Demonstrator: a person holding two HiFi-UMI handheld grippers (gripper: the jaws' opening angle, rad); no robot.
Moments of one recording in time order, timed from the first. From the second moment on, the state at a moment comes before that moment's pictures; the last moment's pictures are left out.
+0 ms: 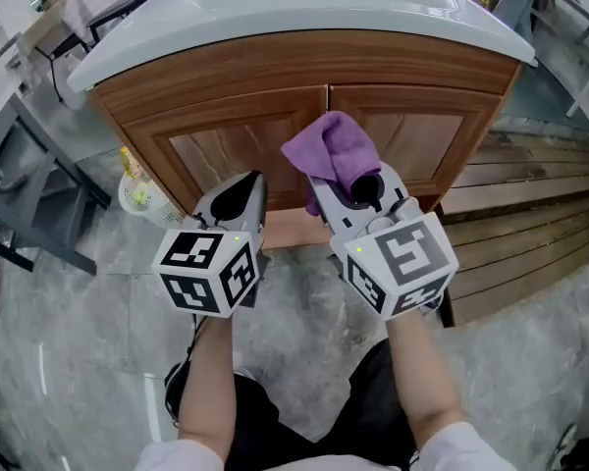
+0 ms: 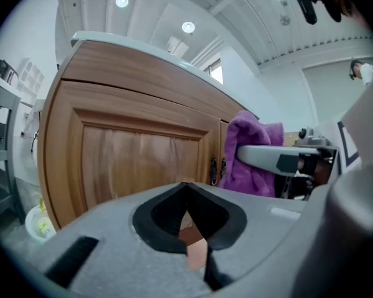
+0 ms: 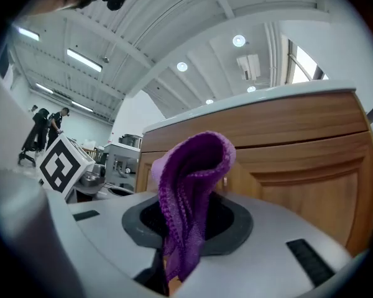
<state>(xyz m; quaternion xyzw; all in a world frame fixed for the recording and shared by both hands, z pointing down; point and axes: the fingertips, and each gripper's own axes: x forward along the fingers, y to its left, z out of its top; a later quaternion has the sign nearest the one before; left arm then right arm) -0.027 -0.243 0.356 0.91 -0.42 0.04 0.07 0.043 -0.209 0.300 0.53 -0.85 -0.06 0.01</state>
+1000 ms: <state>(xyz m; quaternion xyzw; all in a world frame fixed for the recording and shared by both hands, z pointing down) -0.199 -0.253 0.384 0.83 -0.55 0.07 0.07 -0.169 -0.261 0.367 0.41 -0.91 -0.04 -0.04</state>
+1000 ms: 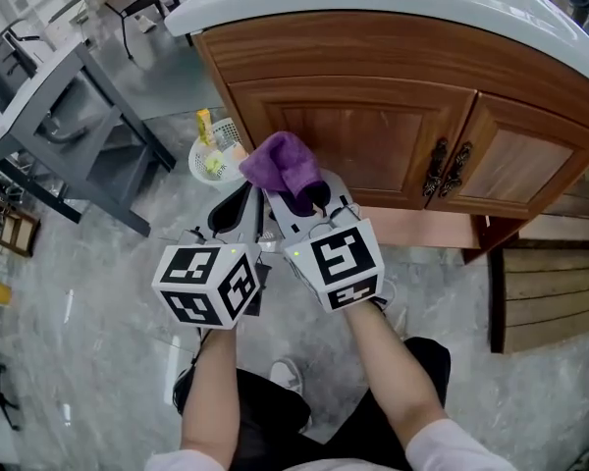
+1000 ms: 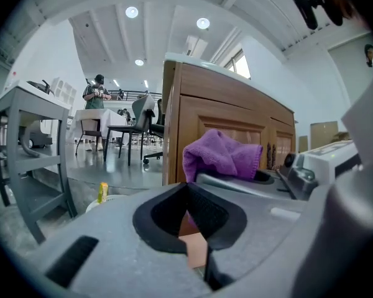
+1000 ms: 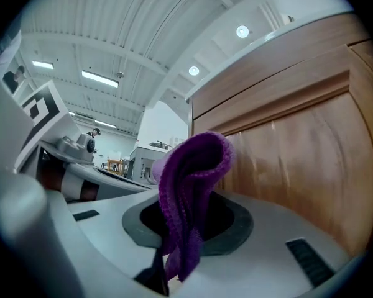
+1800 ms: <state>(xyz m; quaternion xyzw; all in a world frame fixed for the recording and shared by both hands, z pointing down) -0.186 -0.267 0.387 0.84 -0.54 0.07 0.07 -0.160 -0.274 0.376 0.43 -0.90 -0.08 0.00</state>
